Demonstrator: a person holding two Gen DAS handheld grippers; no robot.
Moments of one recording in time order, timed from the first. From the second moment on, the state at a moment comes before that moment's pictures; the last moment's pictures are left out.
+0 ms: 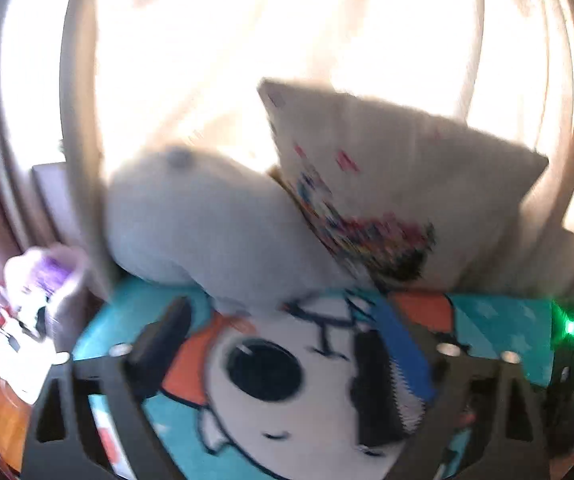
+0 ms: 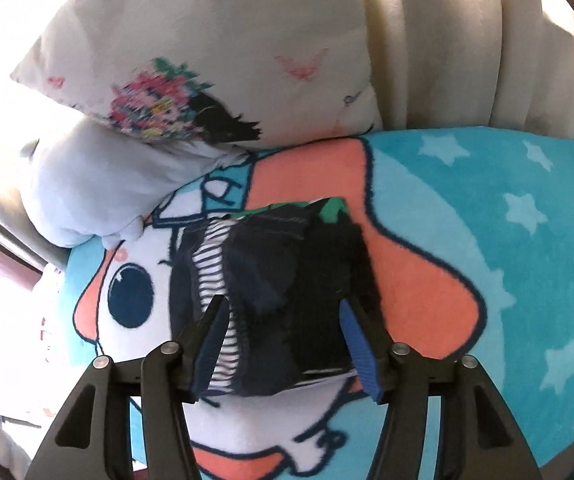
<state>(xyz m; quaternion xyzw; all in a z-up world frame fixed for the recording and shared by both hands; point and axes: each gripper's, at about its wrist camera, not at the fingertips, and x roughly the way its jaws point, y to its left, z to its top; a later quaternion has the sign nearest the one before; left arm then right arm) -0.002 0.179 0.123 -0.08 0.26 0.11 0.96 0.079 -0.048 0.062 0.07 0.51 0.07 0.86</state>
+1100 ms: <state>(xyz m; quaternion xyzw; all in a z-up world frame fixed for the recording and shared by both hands) 0.007 0.156 0.060 -0.07 0.43 0.00 0.90 0.020 -0.035 0.051 0.00 0.52 0.02 0.86</state>
